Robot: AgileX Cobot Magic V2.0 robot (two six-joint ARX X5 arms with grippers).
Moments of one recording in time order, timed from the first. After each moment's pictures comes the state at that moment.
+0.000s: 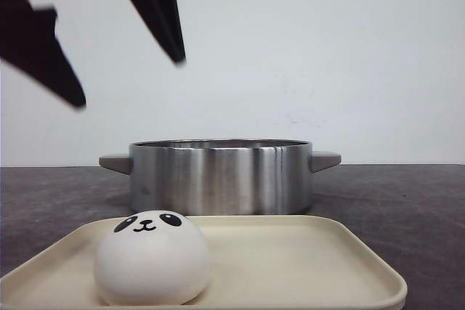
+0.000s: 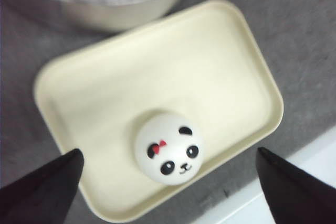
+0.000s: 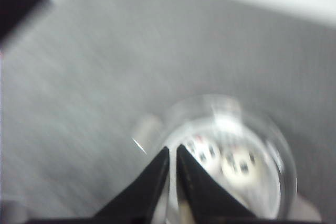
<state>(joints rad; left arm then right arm) -0.87 1.20 0.99 -0.80 0.04 -0.48 0.62 1.53 1.92 -0.88 -0.16 0.20</state>
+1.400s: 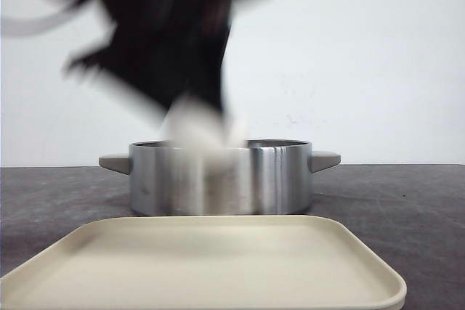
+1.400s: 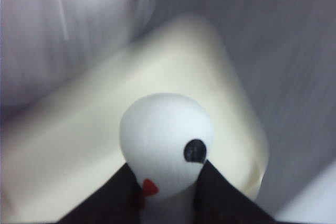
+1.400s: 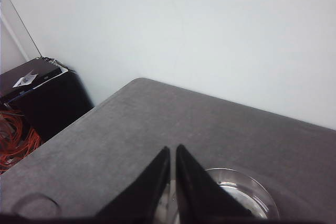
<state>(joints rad) -0.94 1.40 1.18 -0.62 -0.09 -0.40 0.63 1.23 1.98 -0.93 -0.13 0.23</state>
